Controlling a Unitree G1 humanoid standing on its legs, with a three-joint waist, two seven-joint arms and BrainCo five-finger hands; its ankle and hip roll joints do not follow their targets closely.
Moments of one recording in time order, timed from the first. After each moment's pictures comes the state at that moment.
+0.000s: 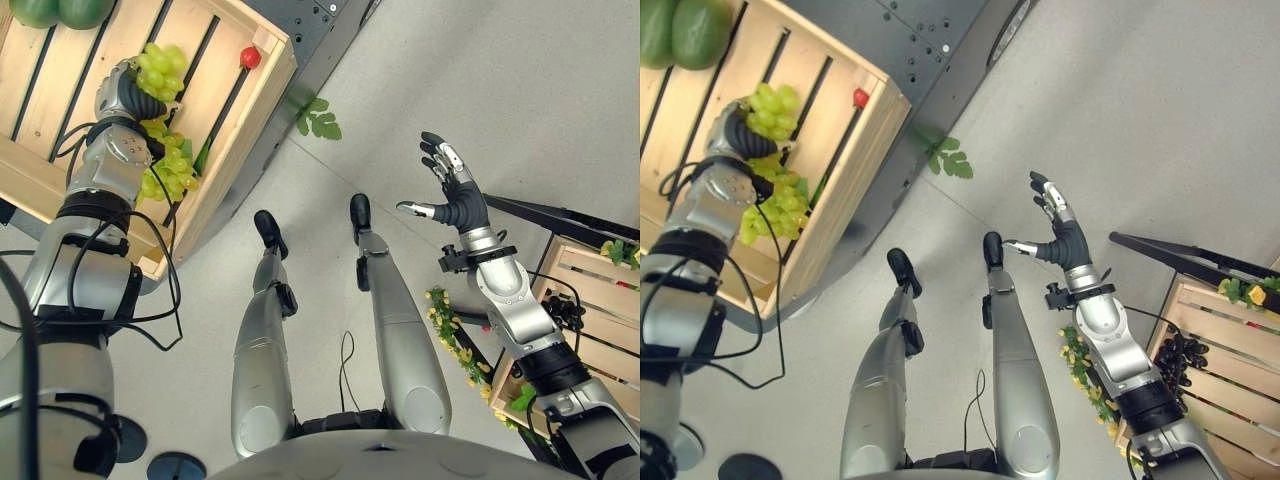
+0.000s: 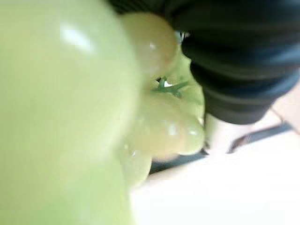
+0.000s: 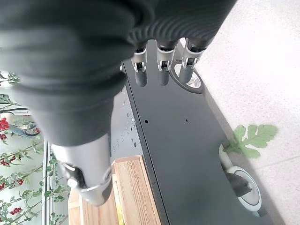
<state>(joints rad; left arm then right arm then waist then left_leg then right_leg) -1.09 0.71 -0.36 1.15 0.09 -0.07 0.23 -0.21 -0.52 0.25 0.04 0.23 -0.35 -0.12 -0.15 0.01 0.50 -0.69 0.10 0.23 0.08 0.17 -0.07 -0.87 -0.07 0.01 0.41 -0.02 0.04</state>
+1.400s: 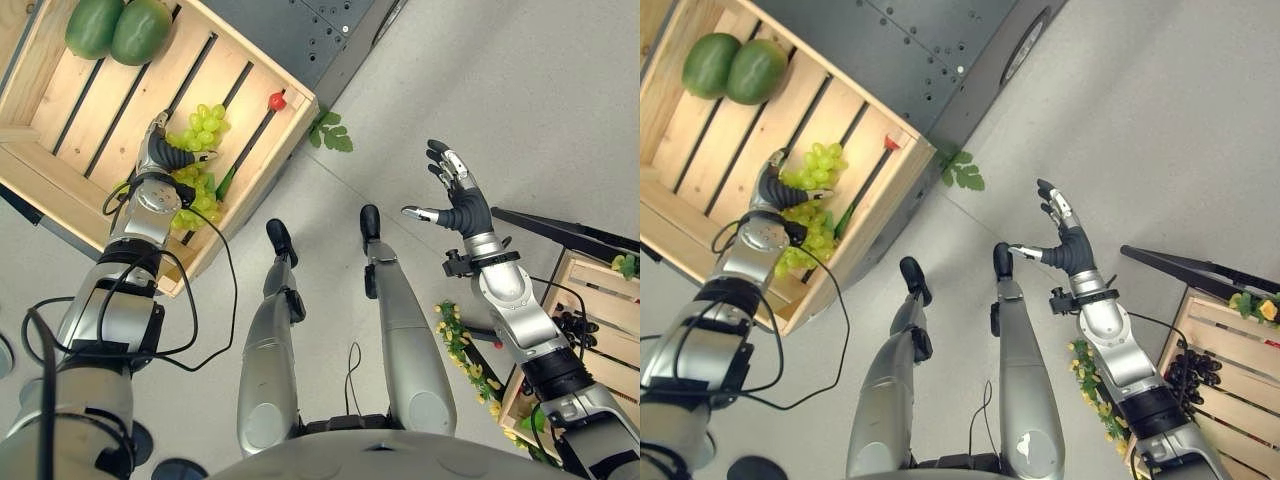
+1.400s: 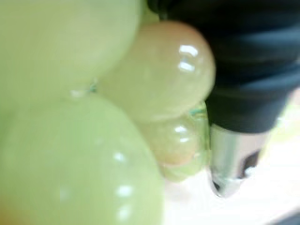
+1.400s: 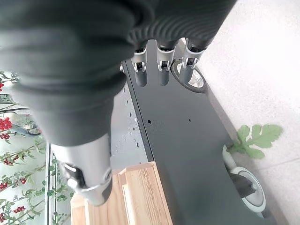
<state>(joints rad) -0.87 0.64 -0.34 1.06 0.15 -0.12 0.25 -0.18 -0.54 0.24 0.06 0.22 -0.35 -0.13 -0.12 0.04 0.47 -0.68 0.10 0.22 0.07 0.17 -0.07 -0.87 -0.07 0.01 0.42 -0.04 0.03</state>
